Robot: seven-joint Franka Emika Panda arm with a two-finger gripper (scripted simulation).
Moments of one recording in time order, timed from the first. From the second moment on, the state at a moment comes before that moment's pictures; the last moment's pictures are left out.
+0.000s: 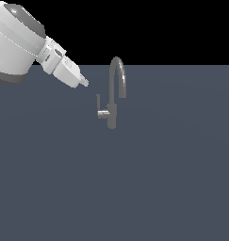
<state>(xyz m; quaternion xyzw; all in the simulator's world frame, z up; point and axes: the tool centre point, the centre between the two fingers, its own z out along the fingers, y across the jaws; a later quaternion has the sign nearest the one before) 0.098 0.113 0.219 0.70 -0.58 0.36 0.19</state>
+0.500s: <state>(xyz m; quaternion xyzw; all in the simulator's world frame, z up) 0.106 0.072 0.161 0.68 -0.62 0.34 0.20</state>
